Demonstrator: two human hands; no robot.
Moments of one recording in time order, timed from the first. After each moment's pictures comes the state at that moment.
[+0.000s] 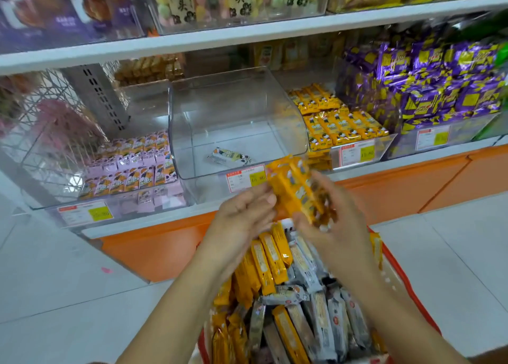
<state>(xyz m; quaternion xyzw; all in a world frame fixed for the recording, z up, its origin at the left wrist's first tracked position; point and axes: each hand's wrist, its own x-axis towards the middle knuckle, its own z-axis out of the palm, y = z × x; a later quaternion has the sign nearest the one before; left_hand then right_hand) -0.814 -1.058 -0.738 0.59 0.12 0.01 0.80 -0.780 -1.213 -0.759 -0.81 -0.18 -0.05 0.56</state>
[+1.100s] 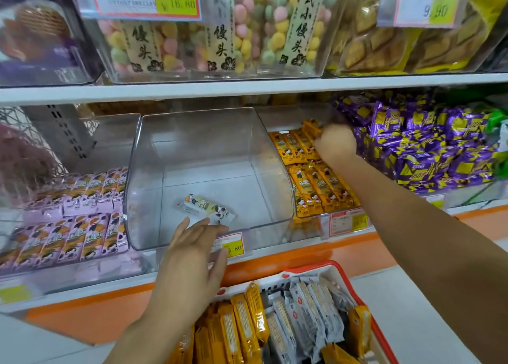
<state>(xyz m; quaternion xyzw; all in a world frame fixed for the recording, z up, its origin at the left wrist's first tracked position) -0.746 -1.000 -0.780 0.96 0.05 0.16 0.20 -0.441 -1.187 -0.723 -0.98 -0.09 -0.13 0.07</state>
